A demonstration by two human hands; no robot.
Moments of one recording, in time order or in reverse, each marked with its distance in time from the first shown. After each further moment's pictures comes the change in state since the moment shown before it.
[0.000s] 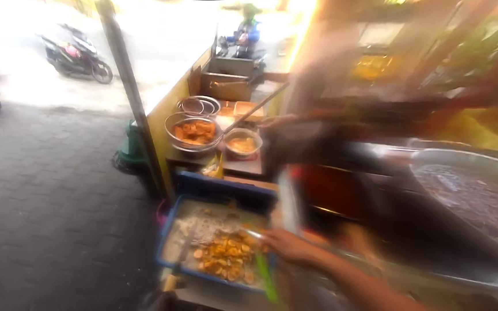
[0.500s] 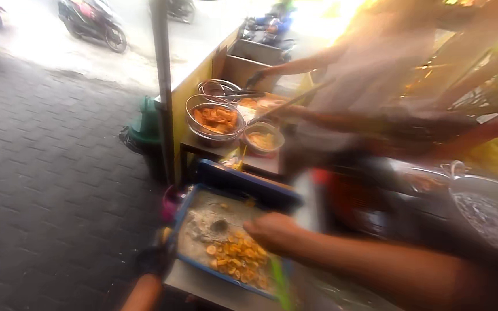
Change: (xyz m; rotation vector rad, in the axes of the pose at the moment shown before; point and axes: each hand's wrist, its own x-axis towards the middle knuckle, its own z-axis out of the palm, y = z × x) left_hand 0.089 -0.005 -0.042 0.973 0.633 -0.150; right_hand 0.036 -0.142 0.020 -1.140 -0.135 -0.106
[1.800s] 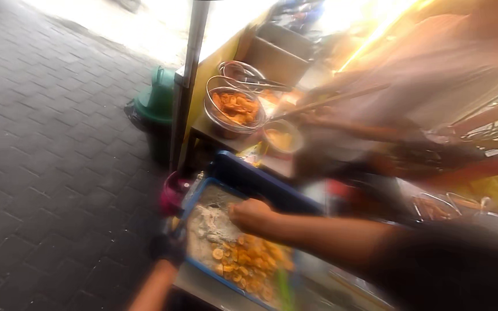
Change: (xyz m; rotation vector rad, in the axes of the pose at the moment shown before) left_hand 0.039 0.010 0.039 -0.349 0.030 -0.227; right_hand 0.114 -0.033 -0.033 -0.196 -0.103 -0.018
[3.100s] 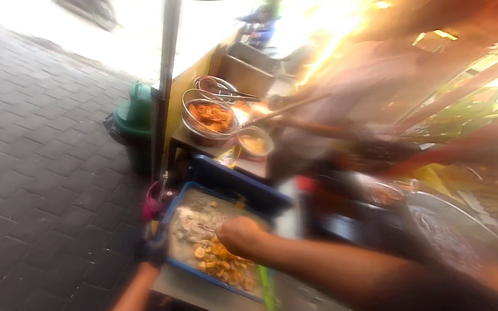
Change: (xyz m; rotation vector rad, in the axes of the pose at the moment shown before) left_hand 0.006 -0.022 0.014 -0.177 0.091 0.163; right_hand -0.065 -0.023 0.024 0.148 0.012 0.013
